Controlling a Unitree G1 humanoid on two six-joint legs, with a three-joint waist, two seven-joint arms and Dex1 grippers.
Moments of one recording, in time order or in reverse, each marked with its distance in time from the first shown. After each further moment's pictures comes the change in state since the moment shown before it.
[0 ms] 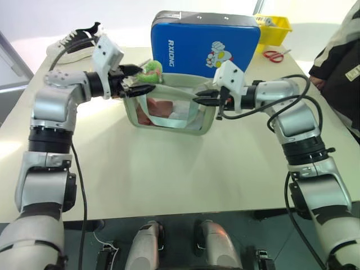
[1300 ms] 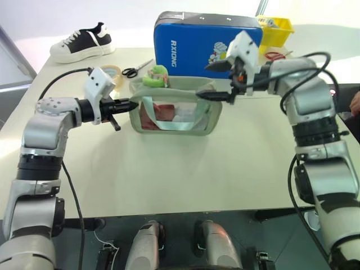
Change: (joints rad) left arm 0.276 0.036 0.052 -0.202 0.002 0.052 0.043; right arm -0.275 0.008 -0.101 0.247 0.121 0.185 0.105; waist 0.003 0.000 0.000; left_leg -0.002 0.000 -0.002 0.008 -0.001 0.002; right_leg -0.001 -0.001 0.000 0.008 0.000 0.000
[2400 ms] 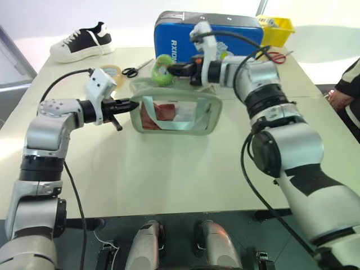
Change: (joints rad) left arm 0.001 -0.023 -0.005 0.000 -0.003 -0.006 0.018; right arm -0.259 0.256 -0.144 0.522 -0.043 0.030 -0.258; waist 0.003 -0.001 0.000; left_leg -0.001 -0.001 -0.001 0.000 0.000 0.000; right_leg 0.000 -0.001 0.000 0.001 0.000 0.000
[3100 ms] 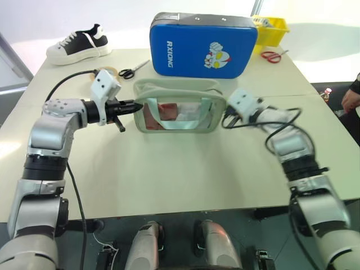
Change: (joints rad) left arm -0.018 -0.011 -0.026 0.019 0.003 -0.002 -0.020; right arm 0.736 -0.137 0.199 -0.585 -0.334 -0.213 -0.311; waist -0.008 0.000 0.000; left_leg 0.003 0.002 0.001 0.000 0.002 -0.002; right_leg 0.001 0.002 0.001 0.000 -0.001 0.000
